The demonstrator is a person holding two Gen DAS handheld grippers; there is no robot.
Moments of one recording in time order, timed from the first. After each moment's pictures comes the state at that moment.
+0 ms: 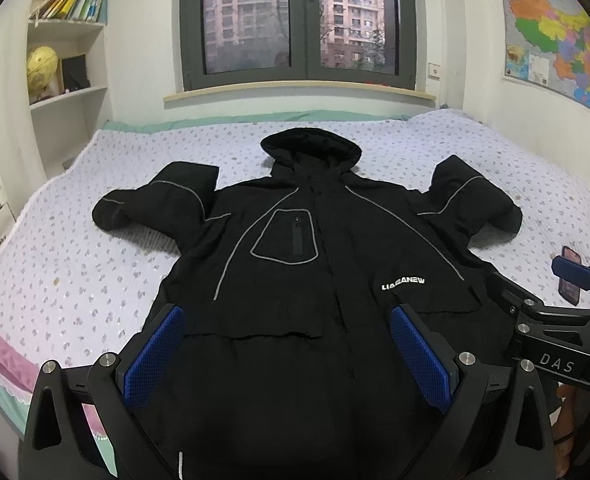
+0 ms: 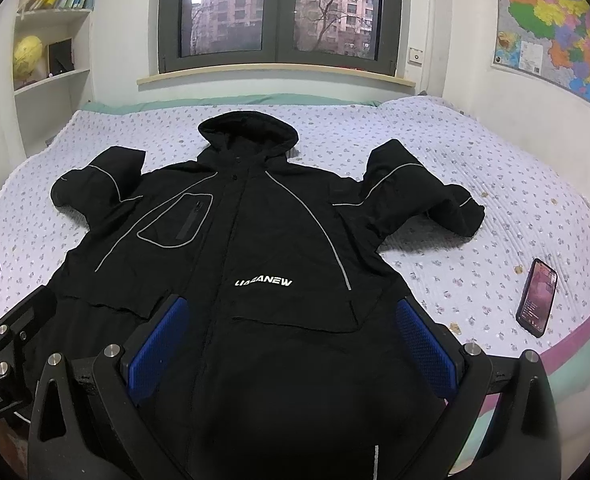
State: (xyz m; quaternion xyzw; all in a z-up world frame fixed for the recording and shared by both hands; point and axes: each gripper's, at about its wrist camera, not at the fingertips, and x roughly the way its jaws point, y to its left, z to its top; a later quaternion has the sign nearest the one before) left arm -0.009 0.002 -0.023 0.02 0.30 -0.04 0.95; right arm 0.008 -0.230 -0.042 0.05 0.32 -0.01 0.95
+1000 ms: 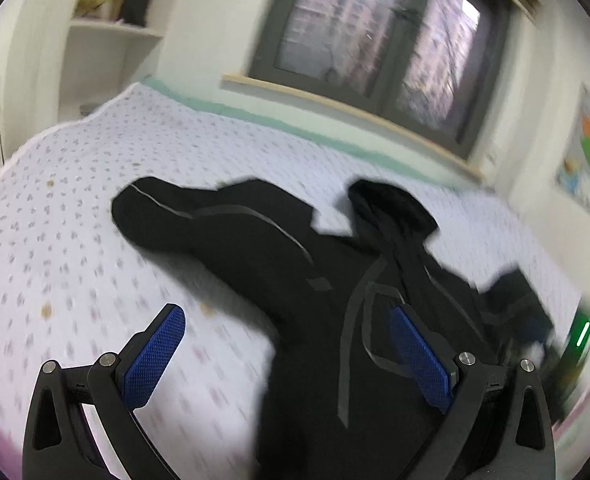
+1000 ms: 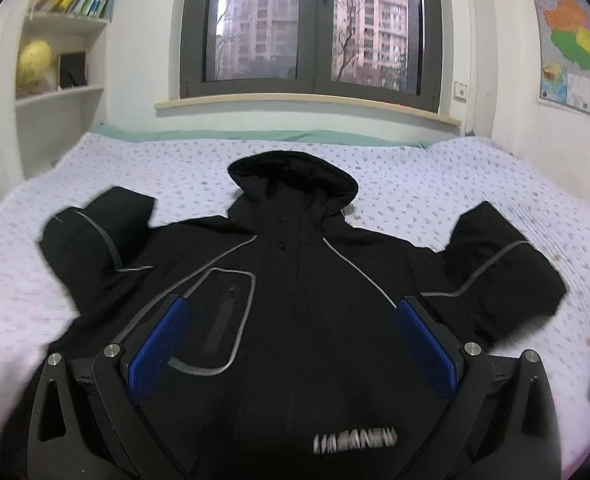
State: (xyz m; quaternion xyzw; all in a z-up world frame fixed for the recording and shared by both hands) left arm 0.165 0.229 -0.026 -0.15 0.28 -0.04 0.95; right arm 0.198 -0.145 -0.079 0.03 0.25 0.01 0.97
